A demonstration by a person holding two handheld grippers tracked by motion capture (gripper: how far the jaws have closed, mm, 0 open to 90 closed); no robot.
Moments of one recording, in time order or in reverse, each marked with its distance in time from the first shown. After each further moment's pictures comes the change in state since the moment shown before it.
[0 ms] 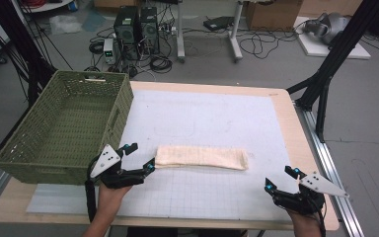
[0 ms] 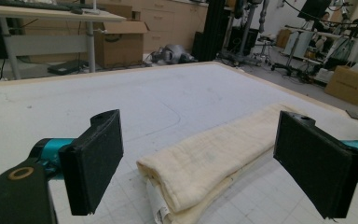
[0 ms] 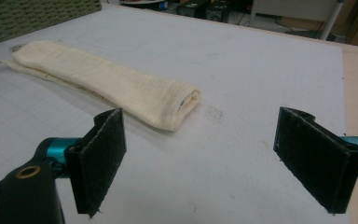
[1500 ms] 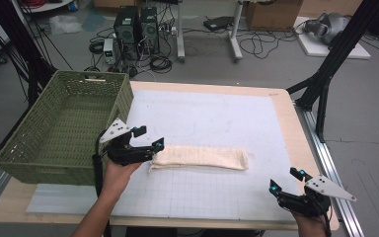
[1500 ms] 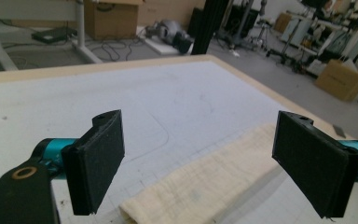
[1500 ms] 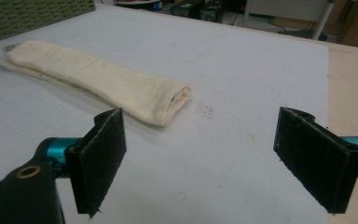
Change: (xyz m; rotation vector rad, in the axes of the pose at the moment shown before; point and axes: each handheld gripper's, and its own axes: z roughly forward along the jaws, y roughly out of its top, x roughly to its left) left arm 0.001 0.061 0.038 0.128 -0.021 -0.097; right arm -0.005 -0.001 -0.010 -0.004 -0.021 0.000
